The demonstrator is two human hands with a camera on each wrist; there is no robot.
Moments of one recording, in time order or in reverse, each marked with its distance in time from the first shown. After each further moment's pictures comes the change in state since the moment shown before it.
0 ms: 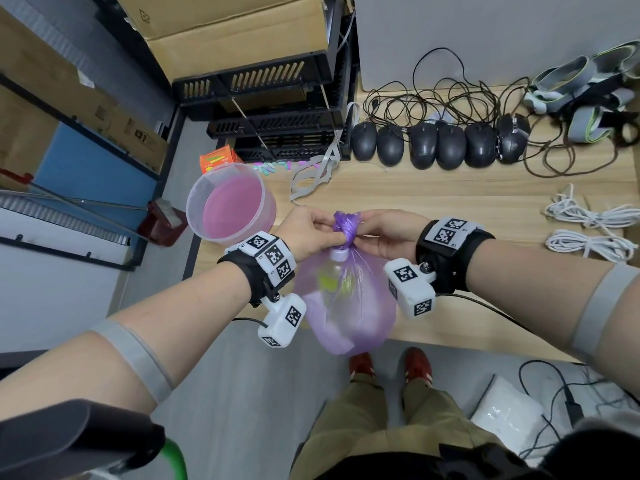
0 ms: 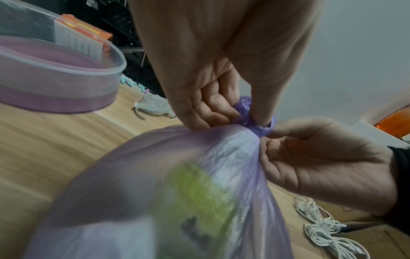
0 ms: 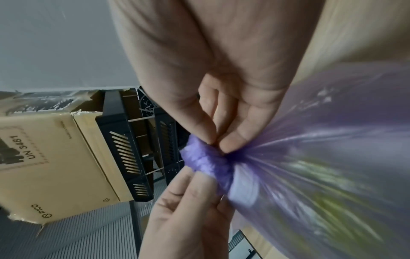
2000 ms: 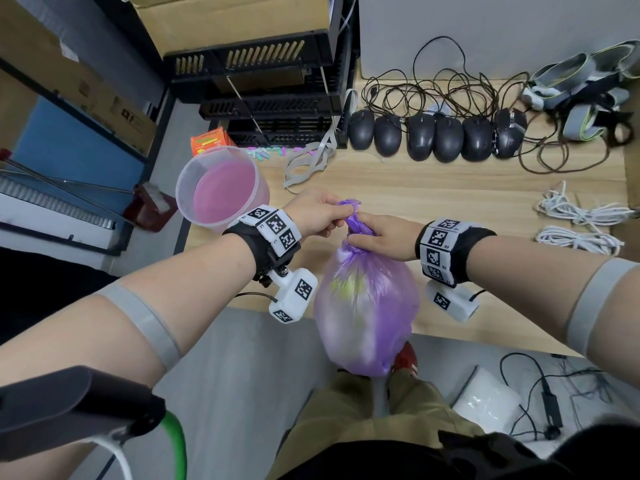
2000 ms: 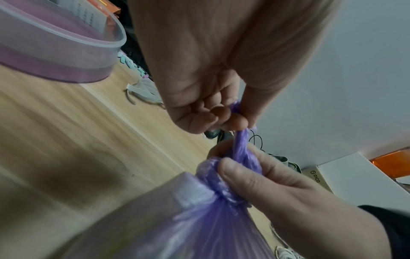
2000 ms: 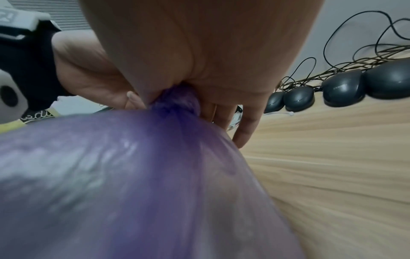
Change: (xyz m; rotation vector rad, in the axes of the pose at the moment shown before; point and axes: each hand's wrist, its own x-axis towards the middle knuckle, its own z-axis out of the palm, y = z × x) left_hand 0.017 0.011 0.013 0.017 -0.060 -0.072; right_hand 0.003 0.019 -0.029 -1.328 -0.050 -0.376
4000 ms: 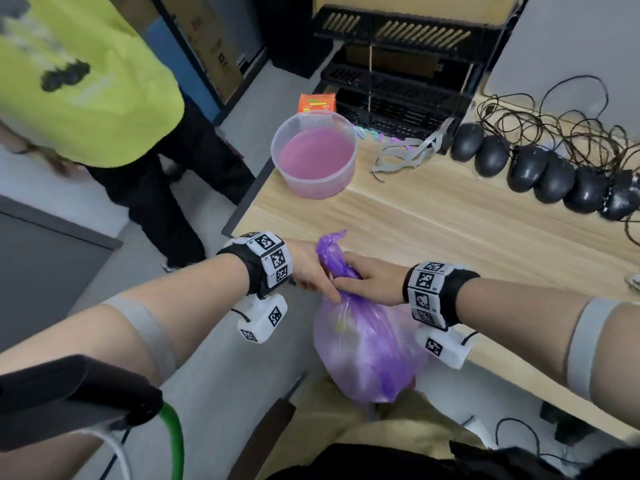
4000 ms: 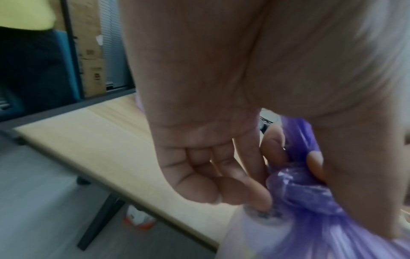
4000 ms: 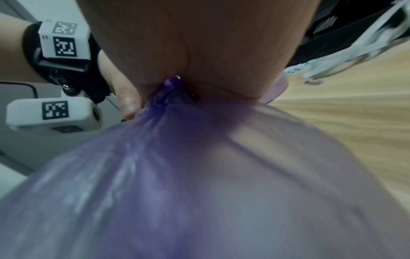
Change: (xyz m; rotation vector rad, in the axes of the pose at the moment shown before) left_hand -0.105 -0.137 -0.062 0.361 -0.288 -0.256; right_hand 0.036 -0.087 0.126 -0.024 -0.365 -0.181
